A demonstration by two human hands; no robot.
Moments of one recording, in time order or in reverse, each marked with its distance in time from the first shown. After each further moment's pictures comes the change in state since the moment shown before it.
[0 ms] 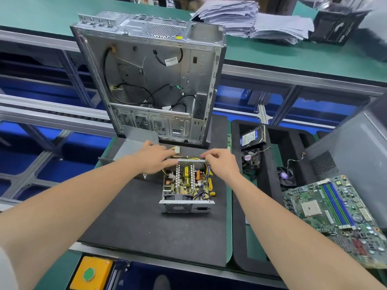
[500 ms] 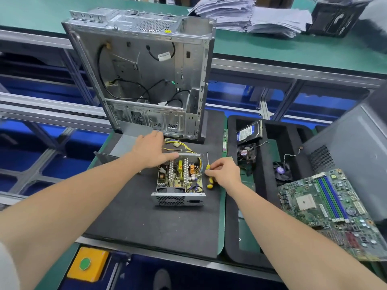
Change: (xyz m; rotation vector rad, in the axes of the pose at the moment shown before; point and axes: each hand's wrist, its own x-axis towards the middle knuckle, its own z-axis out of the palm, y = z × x) left_hand 0.000 0.030 -0.007 -0.129 0.237 -0.282; right_hand -0.021 0.054 -0.003 0.124 0.031 0.248
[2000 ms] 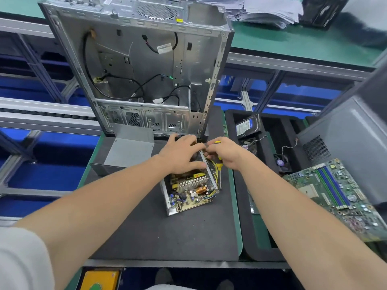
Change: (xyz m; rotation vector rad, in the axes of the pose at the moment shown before) left_hand 0.035 0.028 0.024 0.051 -0.011 0.554; right_hand 0.039 -0.078 0.011 0.266 -0.246 0.130
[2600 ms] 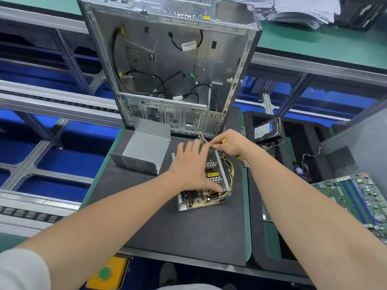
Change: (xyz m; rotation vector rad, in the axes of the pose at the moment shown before) left_hand -0.043 0.043 0.005 0.022 0.112 -0.287; right_hand 0.025 -0.026 0.008 -0.754 -0.052 -0.244
